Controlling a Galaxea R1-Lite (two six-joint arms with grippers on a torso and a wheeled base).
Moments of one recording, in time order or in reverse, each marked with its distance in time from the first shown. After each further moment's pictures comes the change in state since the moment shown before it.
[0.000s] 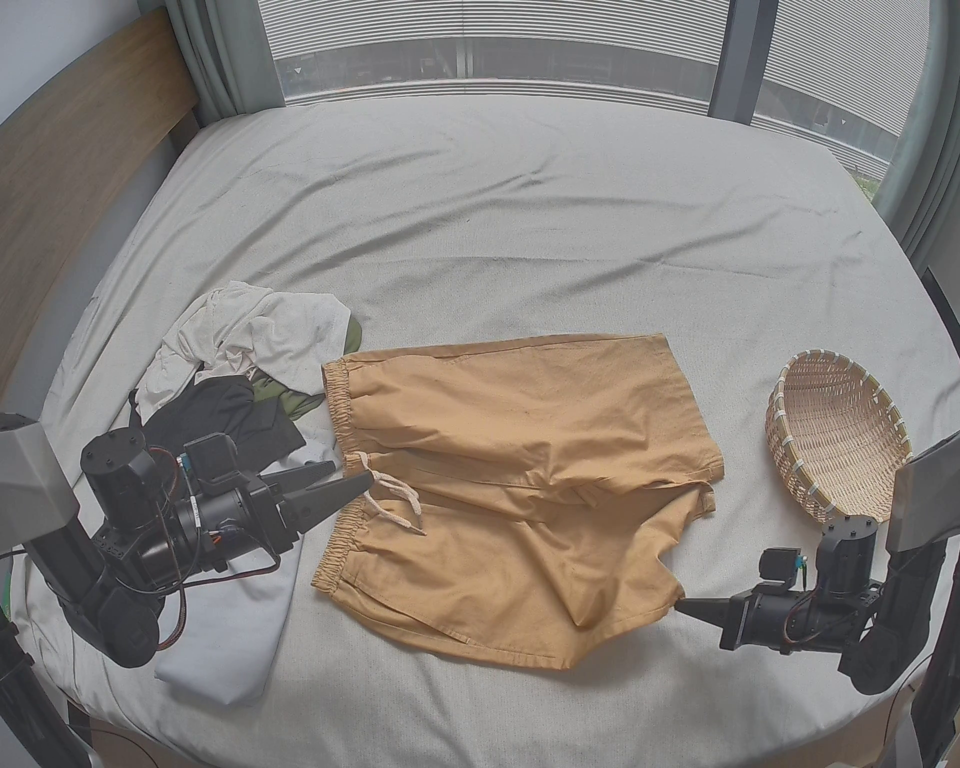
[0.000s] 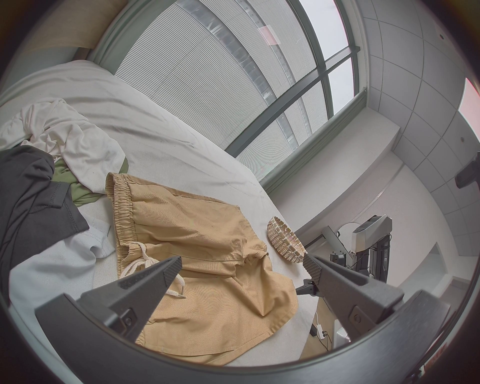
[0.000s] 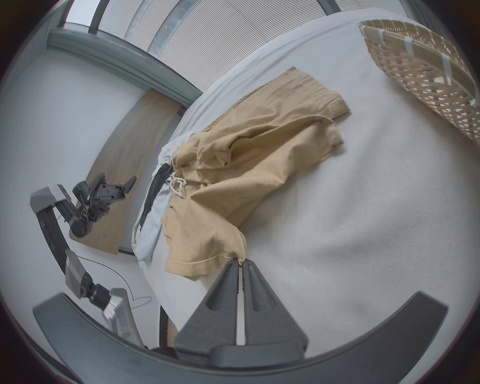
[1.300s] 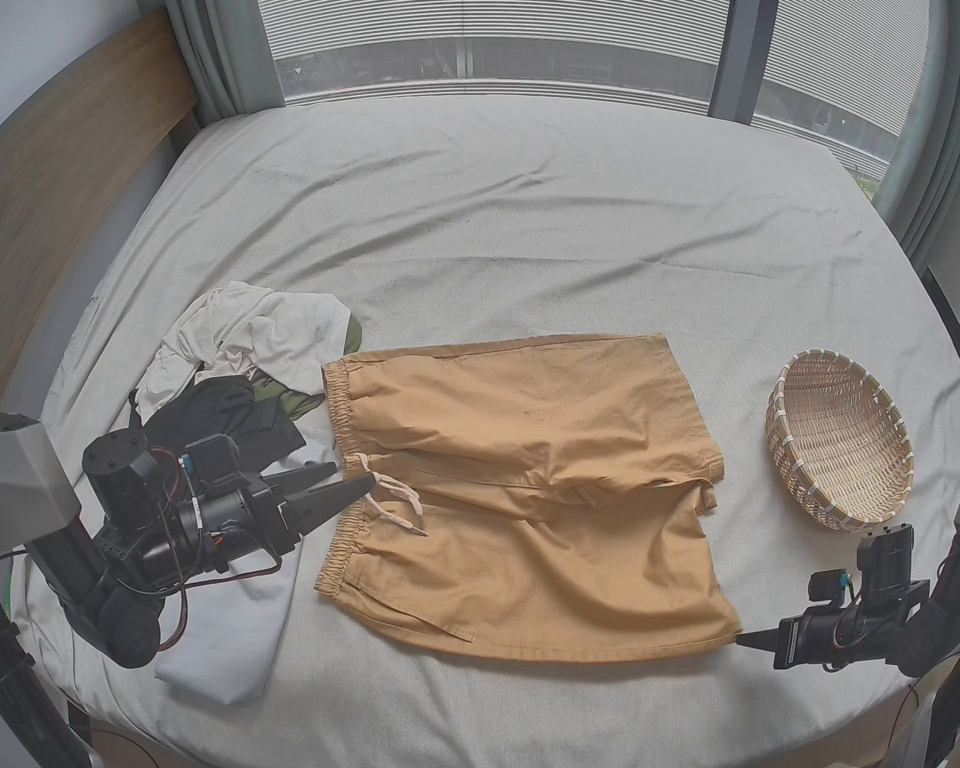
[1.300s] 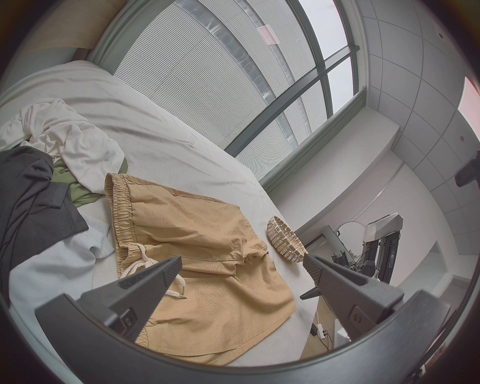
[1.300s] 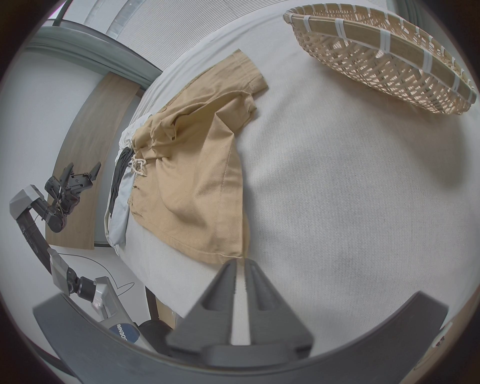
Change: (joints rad) left arm -0.002 0.001 0.000 0.000 0.000 0.006; right arm -0.190 -0.227 0.020 0.513 -0.016 -0.155
